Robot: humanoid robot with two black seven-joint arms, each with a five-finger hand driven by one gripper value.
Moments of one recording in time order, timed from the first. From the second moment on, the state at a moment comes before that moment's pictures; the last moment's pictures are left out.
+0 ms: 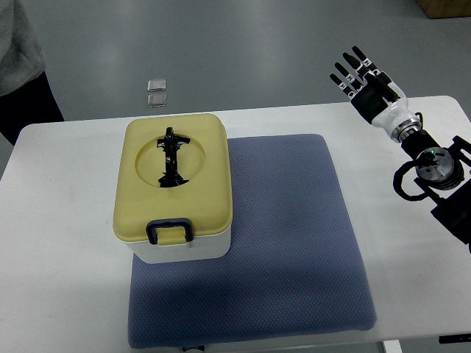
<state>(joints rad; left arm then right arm) -0.02 0.00 -0.02 -0.21 0.01 -0.07 0.15 0.75 -0.25 0.85 0.61 0.13 0.41 0.18</state>
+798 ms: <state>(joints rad) -0.02 0.00 -0.03 -0.21 0.01 -0.07 0.15 1.01 -0.28 0.76 0.61 -0.35 0.54 0.15</state>
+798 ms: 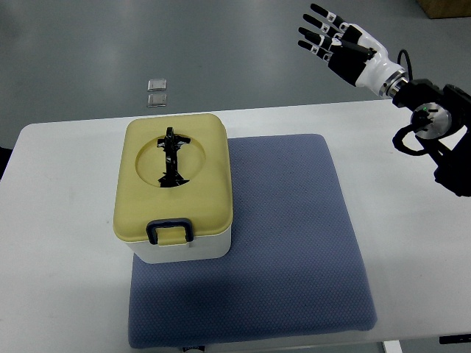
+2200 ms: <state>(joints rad) -0.02 0.00 -0.02 -0.22 0.01 -0.07 0.15 1.24 -0.16 0.61 0.98 -1.43 0.61 0.14</state>
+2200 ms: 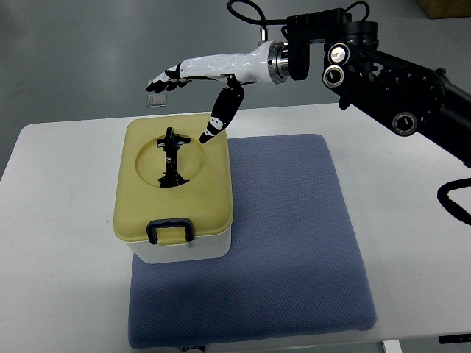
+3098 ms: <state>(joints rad) -0.02 0.00 -0.02 -0.22 0.01 -0.07 0.15 1.20 -0.05 0.55 0.95 -1.45 0.51 0.13</state>
